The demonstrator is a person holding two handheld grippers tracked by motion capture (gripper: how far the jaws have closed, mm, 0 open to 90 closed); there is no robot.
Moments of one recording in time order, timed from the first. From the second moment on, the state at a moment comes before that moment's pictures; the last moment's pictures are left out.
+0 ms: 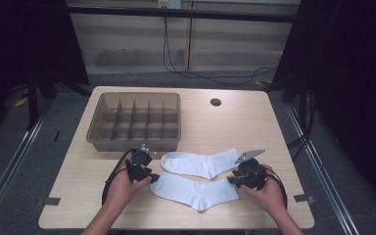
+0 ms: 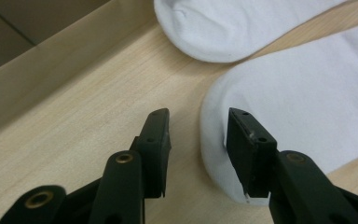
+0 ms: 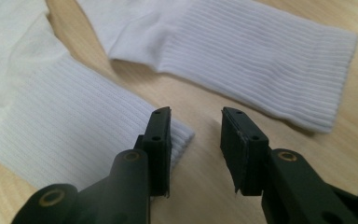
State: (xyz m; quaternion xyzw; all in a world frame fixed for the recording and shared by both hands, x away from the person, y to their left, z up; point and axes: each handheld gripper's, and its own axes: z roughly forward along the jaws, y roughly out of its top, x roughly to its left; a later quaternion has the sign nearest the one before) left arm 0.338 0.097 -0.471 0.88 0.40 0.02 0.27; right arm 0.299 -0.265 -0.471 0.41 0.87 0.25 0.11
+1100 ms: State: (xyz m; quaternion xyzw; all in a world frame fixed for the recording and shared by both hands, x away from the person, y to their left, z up) left arm 0.339 0.090 -0.471 0.88 0.41 0.01 0.22; right arm 0.290 -0.271 -0.468 0.48 0.84 0.24 0.07
